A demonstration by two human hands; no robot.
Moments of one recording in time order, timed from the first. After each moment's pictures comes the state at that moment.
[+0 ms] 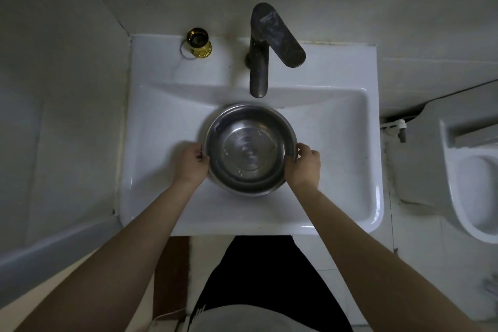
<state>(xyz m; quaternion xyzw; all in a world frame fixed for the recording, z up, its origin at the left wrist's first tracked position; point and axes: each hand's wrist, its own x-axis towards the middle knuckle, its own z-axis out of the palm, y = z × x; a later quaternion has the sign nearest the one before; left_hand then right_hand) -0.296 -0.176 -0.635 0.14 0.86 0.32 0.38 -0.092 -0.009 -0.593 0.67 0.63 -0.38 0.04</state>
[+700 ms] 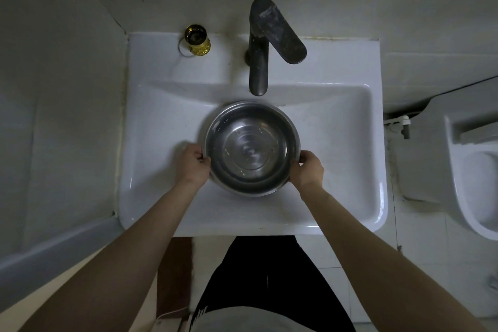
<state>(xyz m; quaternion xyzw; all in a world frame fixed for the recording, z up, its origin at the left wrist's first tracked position) -0.293 -0.176 -0.645 0.09 0.86 0.32 0.39 -0.078 -0.008 -0.611 0.69 0.56 -0.46 0.04</state>
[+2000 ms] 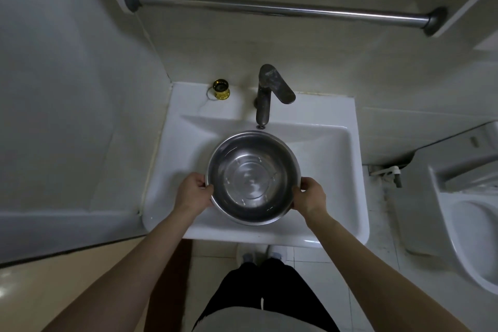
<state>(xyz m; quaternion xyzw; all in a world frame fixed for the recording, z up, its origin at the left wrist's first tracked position) -0.262 -0.214 -0.528 0.04 0.85 0.39 0.36 -0.053 -0.024 -0.536 0.62 0.63 -0.47 0.01</state>
